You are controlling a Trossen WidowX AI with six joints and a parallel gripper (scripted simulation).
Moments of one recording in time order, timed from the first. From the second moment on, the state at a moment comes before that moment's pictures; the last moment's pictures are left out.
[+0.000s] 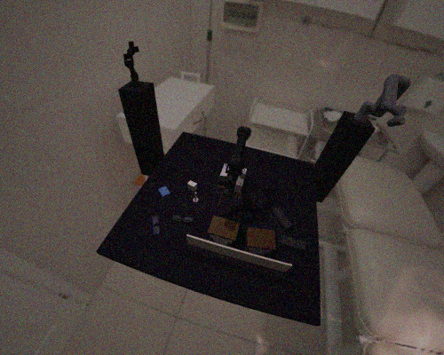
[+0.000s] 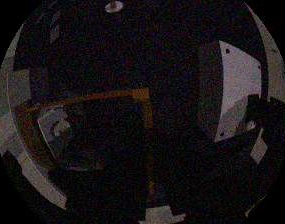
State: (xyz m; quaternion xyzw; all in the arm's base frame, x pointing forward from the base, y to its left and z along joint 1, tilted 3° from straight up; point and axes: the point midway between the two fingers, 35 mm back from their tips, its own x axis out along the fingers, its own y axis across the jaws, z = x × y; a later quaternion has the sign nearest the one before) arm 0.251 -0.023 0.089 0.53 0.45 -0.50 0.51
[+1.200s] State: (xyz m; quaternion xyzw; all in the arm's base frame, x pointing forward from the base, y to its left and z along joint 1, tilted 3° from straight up) arm 0.254 -0.022 0.056 0.54 0.45 -0.49 0.52
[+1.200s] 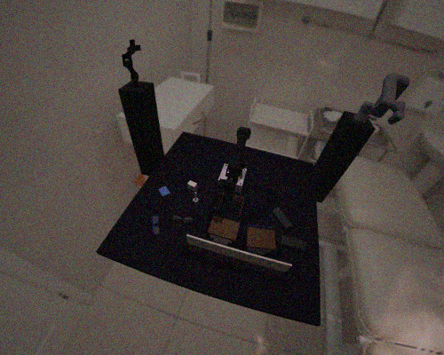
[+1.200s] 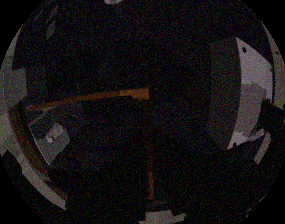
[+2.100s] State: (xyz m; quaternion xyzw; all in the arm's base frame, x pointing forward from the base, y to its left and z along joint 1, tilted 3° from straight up) arm 0.253 -0.024 0.036 0.54 0.45 -0.49 0.52
